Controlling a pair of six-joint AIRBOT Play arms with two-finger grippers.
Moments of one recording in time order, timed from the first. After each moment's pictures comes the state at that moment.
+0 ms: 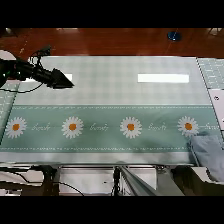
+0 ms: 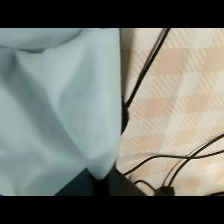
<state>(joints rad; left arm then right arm) 0.15 -1.60 1.39 0.66 -1.52 -1.06 -1.62 -0.87 0.83 -1.88 1.66 1.54</state>
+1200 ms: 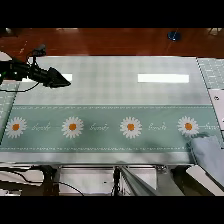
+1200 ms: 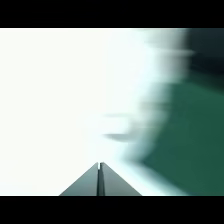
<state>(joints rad) 0.18 -1.60 1.40 0.69 -1.49 -1.07 -1.02 -1.08 1.01 -0.94 0.62 1.23</state>
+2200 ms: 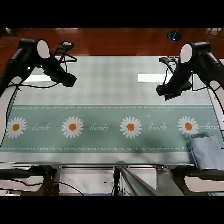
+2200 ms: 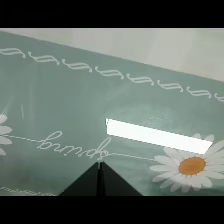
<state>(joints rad) -0.24 -1.56 1.54 1.57 -1.33 -1.38 0.20 -1.51 1.48 -1.60 1.64 1.58</state>
